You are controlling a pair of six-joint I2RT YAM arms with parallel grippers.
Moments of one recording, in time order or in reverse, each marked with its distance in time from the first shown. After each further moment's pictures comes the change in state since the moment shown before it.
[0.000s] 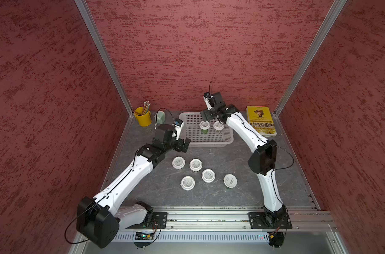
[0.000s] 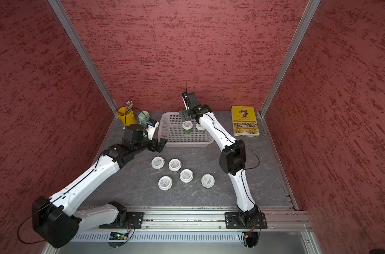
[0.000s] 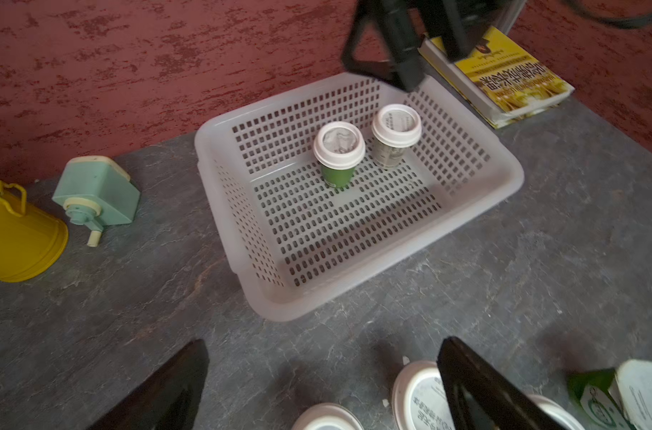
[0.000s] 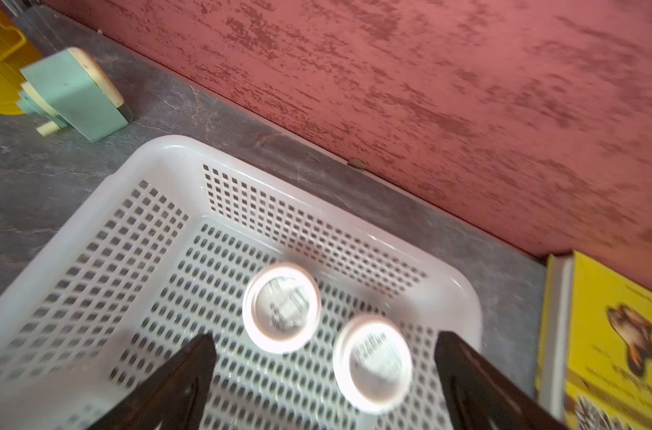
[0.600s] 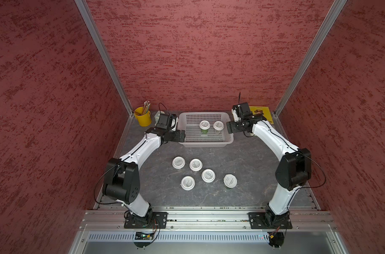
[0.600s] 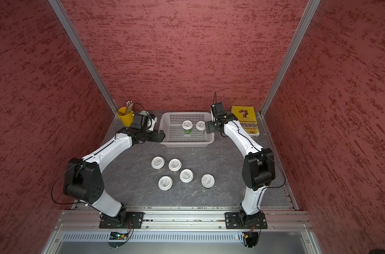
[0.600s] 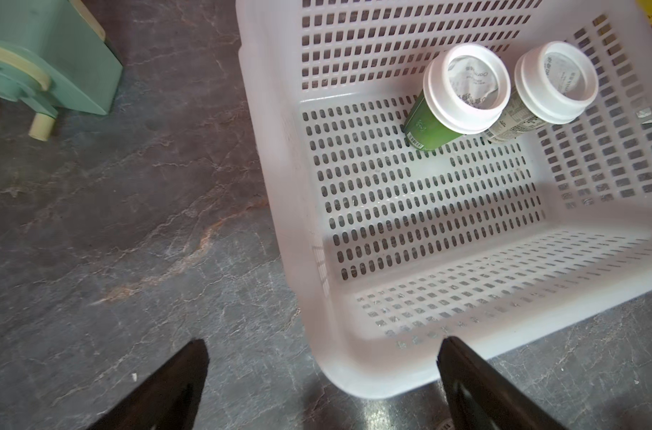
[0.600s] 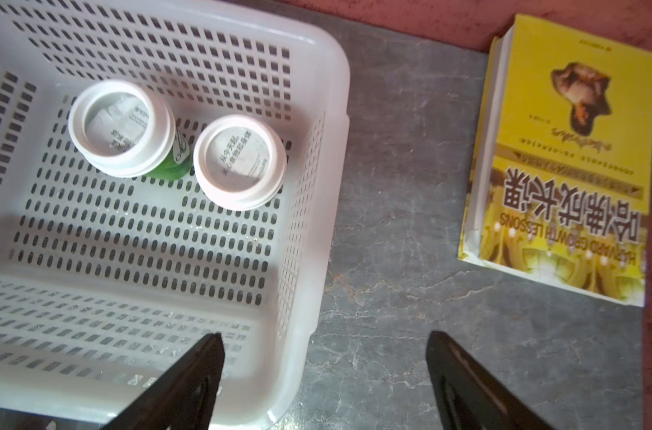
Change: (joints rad) left arm 0.163 0.399 0.195 -0.091 0.088 -0.092; right arm -0.197 -0.345 -0.618 0.015 -0.092 0.077
